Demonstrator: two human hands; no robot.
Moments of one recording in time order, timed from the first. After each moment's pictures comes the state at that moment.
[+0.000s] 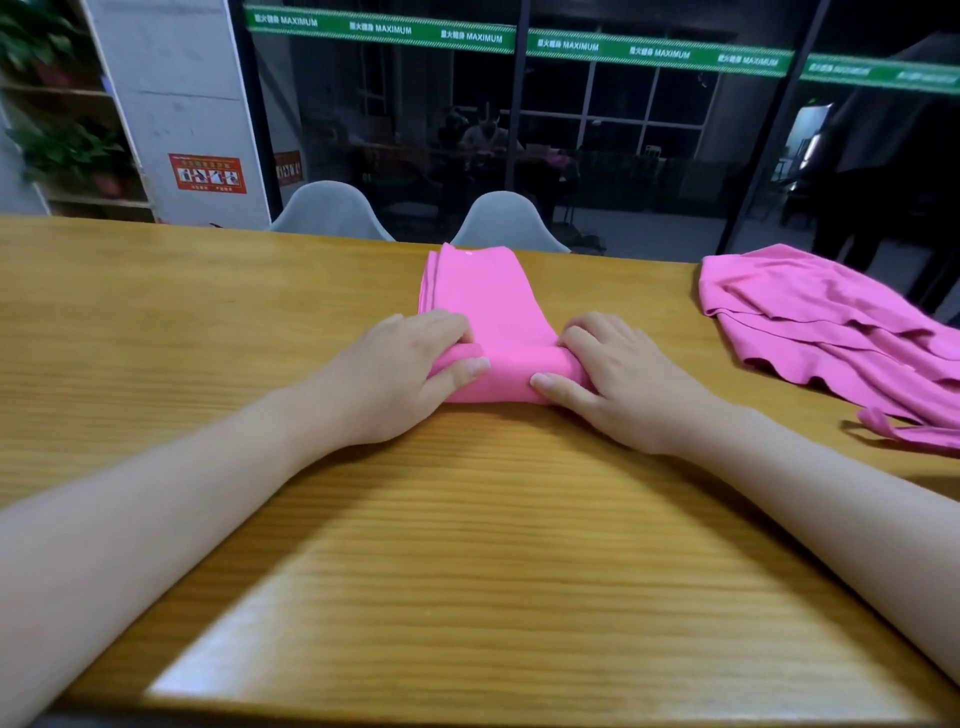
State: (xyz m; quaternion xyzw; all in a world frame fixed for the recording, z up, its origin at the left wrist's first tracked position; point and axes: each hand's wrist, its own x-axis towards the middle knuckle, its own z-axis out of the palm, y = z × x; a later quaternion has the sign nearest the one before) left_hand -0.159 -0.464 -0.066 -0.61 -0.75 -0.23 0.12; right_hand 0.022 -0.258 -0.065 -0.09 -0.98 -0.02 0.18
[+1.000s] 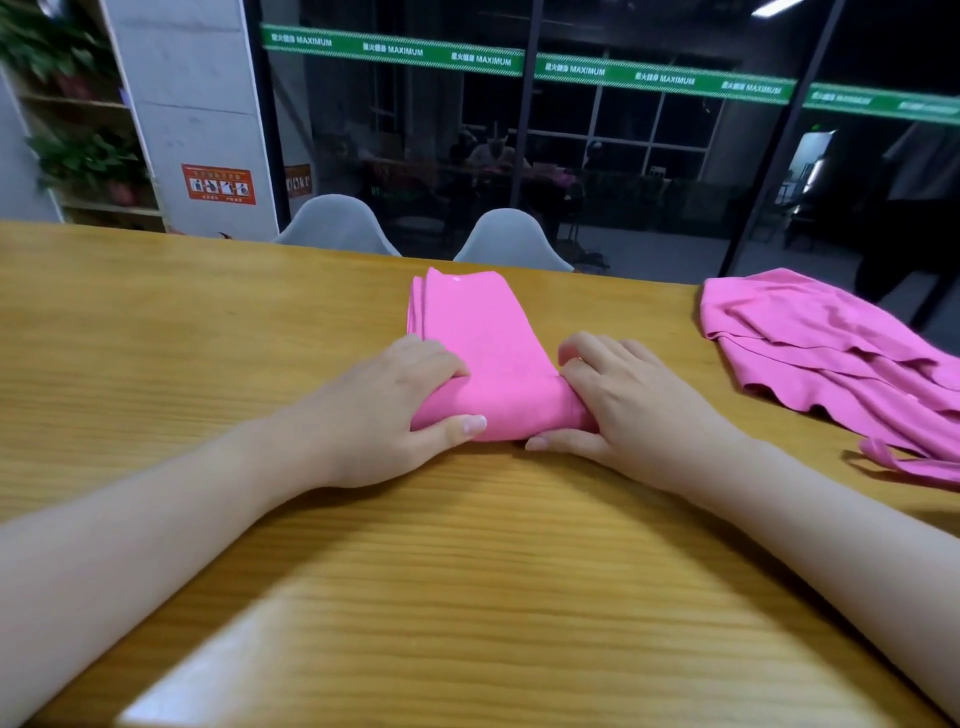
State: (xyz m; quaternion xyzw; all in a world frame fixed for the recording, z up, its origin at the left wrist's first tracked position) left_hand -0.145 -0.485 -0.063 -0.62 -0.76 -0.19 0.10; right_hand 0.033 -0.266 -0.054 -0.01 -0.97 -0.14 0.21
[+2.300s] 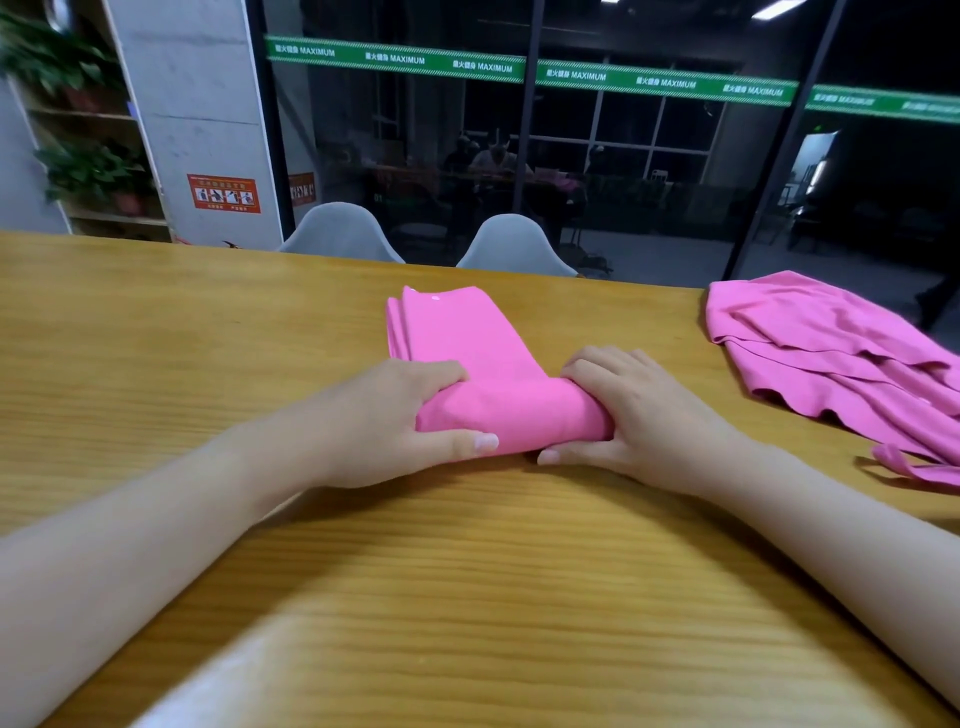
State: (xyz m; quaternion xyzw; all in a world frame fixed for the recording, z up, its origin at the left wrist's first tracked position) left_hand -0.140 -0.489 -0.051 -0.58 -0.78 -0.22 -0.01; right_hand 0.034 -0.257 -0.056 0.00 -0.98 -0.01 0.21
